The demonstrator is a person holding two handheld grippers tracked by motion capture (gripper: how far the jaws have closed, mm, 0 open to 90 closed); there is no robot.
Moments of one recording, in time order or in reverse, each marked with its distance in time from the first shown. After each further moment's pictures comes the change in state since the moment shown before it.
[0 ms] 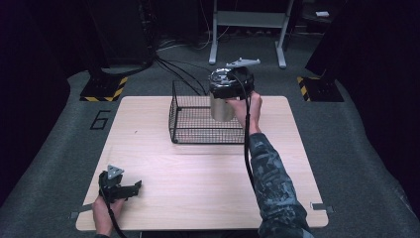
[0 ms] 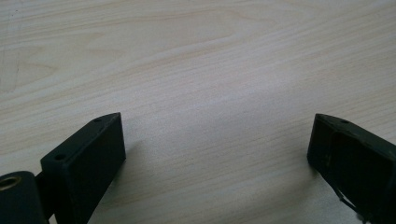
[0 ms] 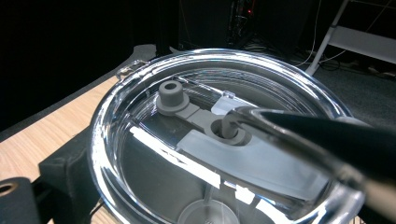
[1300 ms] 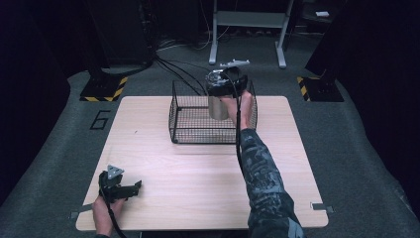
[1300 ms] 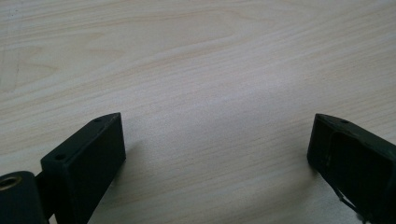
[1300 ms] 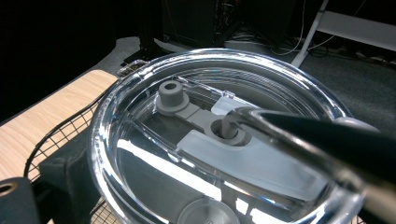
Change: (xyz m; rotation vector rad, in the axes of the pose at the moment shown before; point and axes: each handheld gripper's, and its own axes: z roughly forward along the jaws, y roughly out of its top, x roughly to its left) left arm 0.000 0.000 -0.001 0.005 -0.002 -0.004; right arm -0.007 -0.007 0.048 0.035 -0.057 0.027
